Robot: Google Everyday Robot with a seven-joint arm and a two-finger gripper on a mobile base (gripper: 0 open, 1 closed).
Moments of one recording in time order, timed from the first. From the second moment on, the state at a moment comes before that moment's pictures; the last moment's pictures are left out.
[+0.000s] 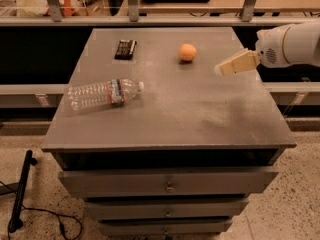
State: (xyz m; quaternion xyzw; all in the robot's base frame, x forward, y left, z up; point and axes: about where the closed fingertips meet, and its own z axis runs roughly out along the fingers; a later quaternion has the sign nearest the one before) arm 0.654 -0.234 0.922 -0.33 0.80 0.09 0.49
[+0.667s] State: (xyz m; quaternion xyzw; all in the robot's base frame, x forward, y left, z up) arm 0.692 -0.224 0.922 -0.27 0.81 0.06 0.52
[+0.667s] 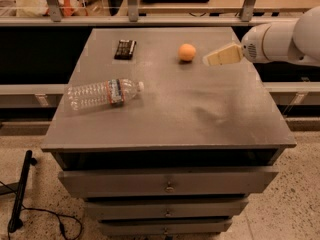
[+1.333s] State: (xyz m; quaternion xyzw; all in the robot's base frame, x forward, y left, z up) arm 0.723 -0.197 0.896 -0.26 0.81 0.12 0.51
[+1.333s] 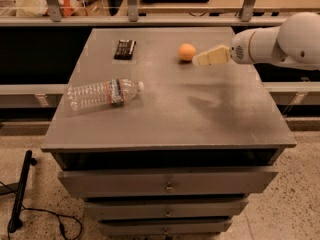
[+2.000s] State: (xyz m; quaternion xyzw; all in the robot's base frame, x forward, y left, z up) arm 0.752 -0.166 0.872 -0.31 0.78 0.15 0.52
